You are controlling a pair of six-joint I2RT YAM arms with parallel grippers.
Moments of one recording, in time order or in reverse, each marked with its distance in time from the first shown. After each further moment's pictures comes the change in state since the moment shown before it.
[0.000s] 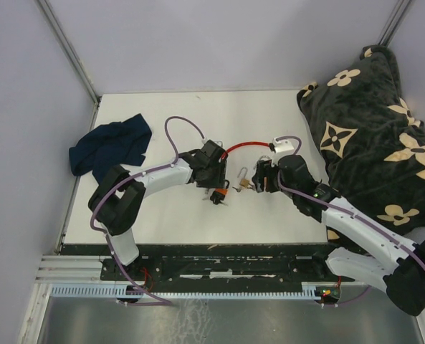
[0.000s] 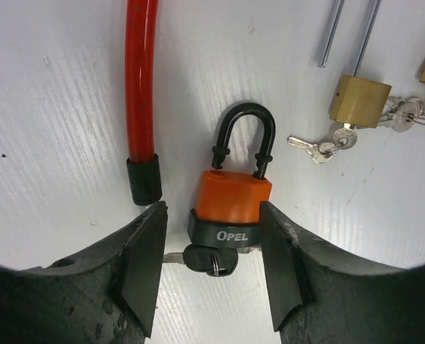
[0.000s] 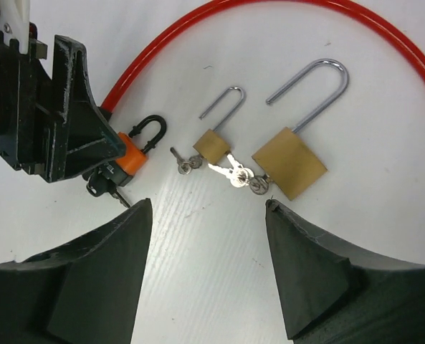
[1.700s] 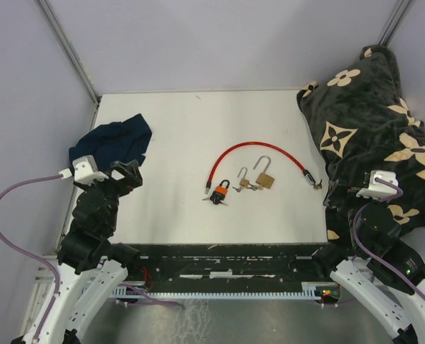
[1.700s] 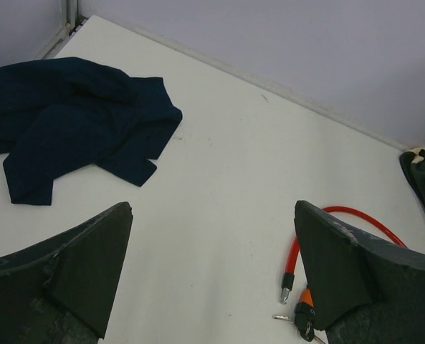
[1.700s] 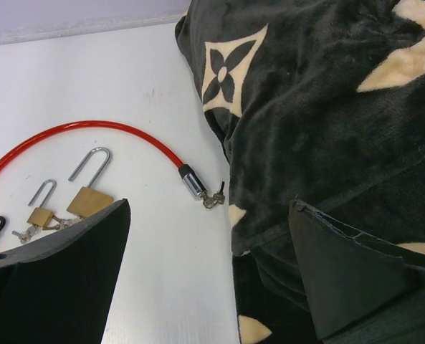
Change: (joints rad) left arm 0.319 -1.421 -0.443 -0.020 -0.481 0.129; right arm -0.009 -0.806 0.128 -0.612 0.649 -0.129
